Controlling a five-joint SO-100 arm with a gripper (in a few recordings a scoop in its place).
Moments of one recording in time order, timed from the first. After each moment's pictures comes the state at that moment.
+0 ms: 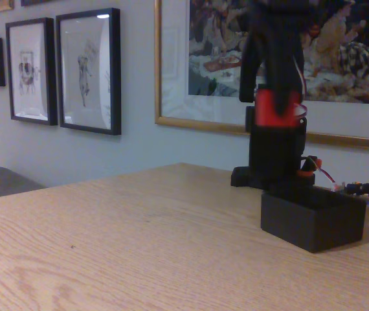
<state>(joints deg) 40.7 103.3 94.0 95.7 1.4</state>
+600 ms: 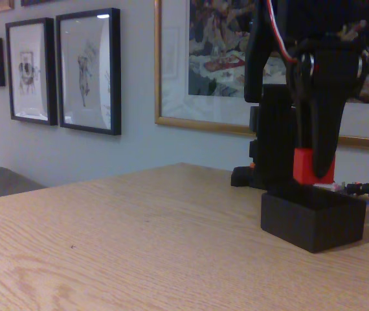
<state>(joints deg) 49.7 101.9 110.2 85.3 -5.3</state>
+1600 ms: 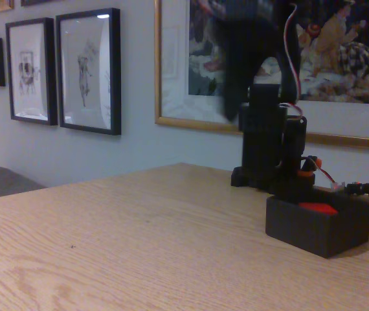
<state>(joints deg) 23.6 118.7 111.4 79.4 -2.9</state>
